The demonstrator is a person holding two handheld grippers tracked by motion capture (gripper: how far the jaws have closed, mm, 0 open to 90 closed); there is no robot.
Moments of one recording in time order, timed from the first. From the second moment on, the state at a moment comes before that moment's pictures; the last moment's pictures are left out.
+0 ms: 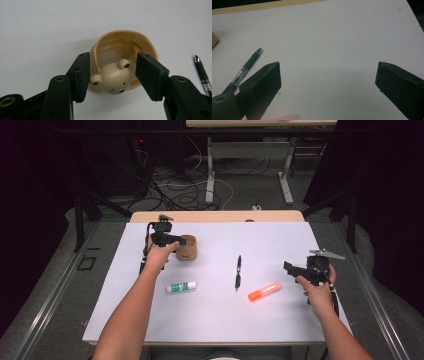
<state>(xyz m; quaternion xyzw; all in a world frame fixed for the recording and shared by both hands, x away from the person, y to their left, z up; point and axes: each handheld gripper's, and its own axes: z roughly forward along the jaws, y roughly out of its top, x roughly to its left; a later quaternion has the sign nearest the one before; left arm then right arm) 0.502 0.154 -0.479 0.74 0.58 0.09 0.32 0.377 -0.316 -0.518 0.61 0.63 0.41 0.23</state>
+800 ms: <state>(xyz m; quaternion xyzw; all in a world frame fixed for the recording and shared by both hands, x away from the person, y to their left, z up) 0.503 0.145 -0.485 0.73 0.61 0.09 0.28 0.378 -0.315 -0.519 0.61 0.63 0.41 0.22</state>
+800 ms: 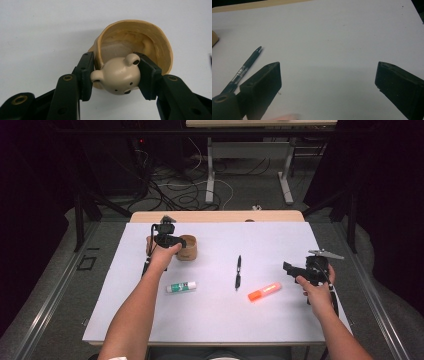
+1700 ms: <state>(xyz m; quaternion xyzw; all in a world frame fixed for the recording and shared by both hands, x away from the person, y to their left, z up) 0.506 0.135 -0.471 0.68 0.67 0.03 0.28 0.379 -0.317 -0.521 0.61 0.64 0.41 0.22</state>
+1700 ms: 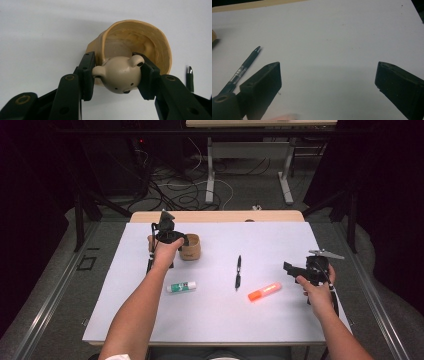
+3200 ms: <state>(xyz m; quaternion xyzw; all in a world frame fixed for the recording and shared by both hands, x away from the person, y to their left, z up) 0.434 0.055 -0.475 0.72 0.63 -0.01 0.28 0.377 -0.315 -0.520 0.61 0.64 0.41 0.22</state>
